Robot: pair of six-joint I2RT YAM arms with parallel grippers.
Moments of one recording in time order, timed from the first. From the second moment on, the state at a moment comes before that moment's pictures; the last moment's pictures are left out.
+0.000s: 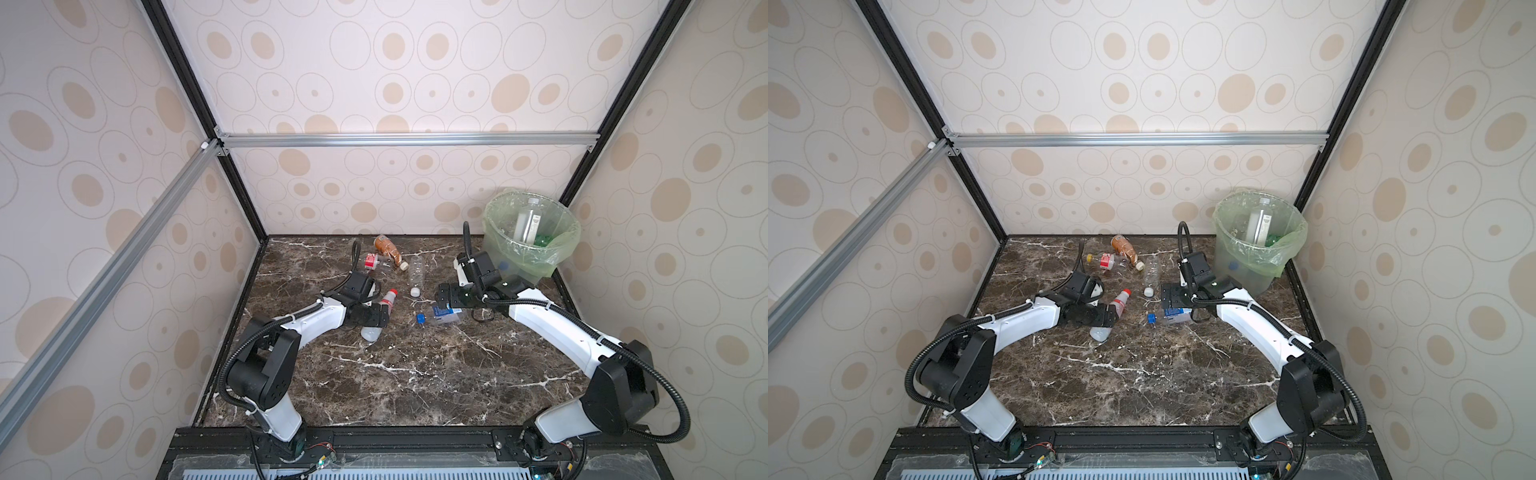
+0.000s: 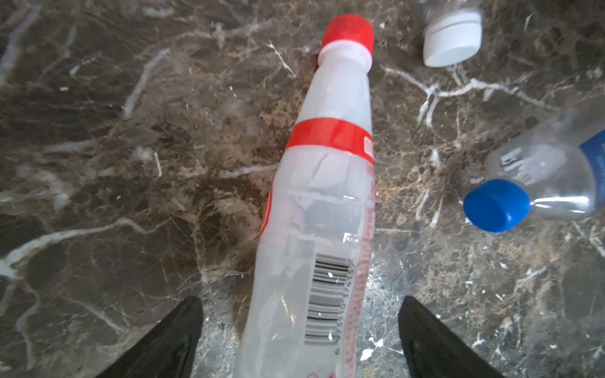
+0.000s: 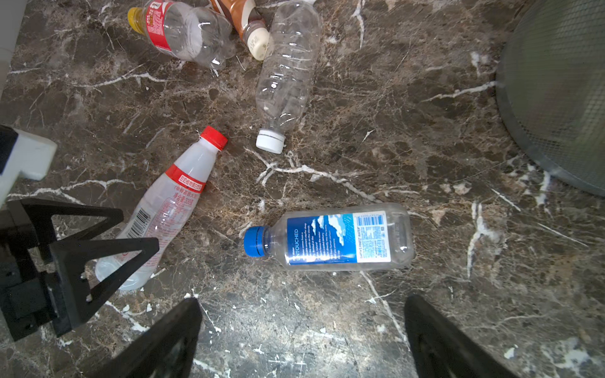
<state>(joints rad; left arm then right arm) -0.48 1.67 1.02 -0.42 0.11 -0.37 0.49 1.48 1.20 -0.64 0.00 0.40</state>
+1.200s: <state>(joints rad) -0.54 1.68 1.02 -0.39 0.06 -0.31 0.47 1.46 1.15 -0.59 -0.05 0.44</state>
